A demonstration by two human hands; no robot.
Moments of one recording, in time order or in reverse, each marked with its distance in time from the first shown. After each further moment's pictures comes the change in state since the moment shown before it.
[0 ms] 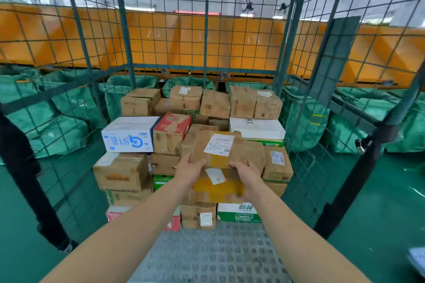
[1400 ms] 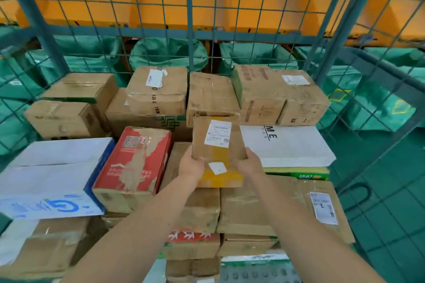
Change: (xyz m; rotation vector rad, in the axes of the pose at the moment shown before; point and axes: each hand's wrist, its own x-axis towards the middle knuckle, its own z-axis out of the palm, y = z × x) left_hand 0.524 0.039 0.115 0.204 -0.008 -0.083; right_hand 0.514 -0.132 0.117 -0.405 0.065 -0.028
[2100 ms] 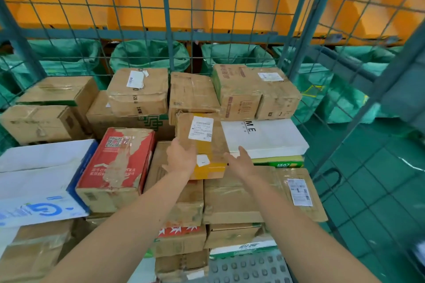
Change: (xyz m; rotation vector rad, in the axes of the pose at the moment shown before) left_hand -0.037 0.025 0.013 0.062 0.107 0.105; right_hand -0.045 0.011 -0.034 -0.043 0.051 0.005
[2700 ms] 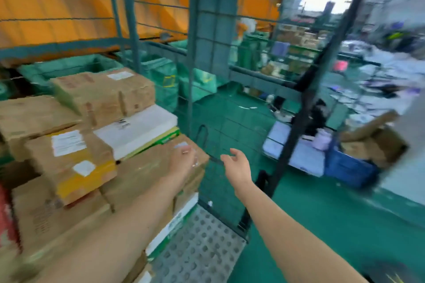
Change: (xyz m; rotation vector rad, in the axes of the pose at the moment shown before) left_hand -0.222 0.005 0.095 -0.046 -0.912 0.180; right_hand -0.240 0.140 -0.107 0.421 0.790 0.134
